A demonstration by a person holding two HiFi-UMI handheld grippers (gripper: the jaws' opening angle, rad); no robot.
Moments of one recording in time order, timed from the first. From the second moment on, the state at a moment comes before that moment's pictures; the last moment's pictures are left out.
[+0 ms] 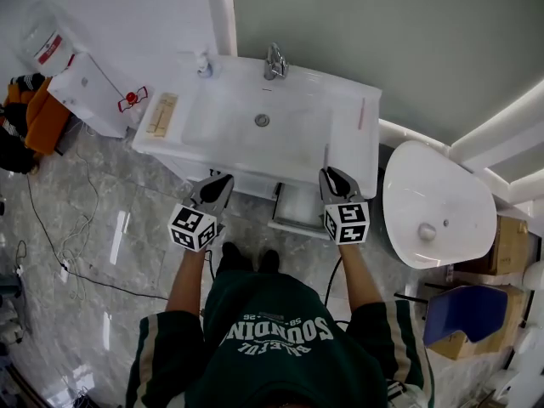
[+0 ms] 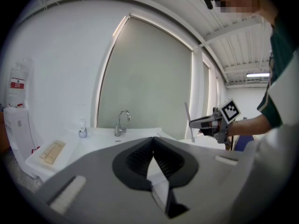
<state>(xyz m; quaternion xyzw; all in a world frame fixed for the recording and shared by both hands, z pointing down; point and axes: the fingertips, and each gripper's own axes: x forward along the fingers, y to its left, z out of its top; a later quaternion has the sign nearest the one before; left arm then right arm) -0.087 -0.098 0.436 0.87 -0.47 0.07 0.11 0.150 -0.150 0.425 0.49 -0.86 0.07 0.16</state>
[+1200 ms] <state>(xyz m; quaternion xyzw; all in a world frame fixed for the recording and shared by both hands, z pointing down) -0.076 -0.093 0.480 0.87 -0.45 0.10 0.16 0.139 -0.141 0.495 0.46 -0.86 0.12 0.19</state>
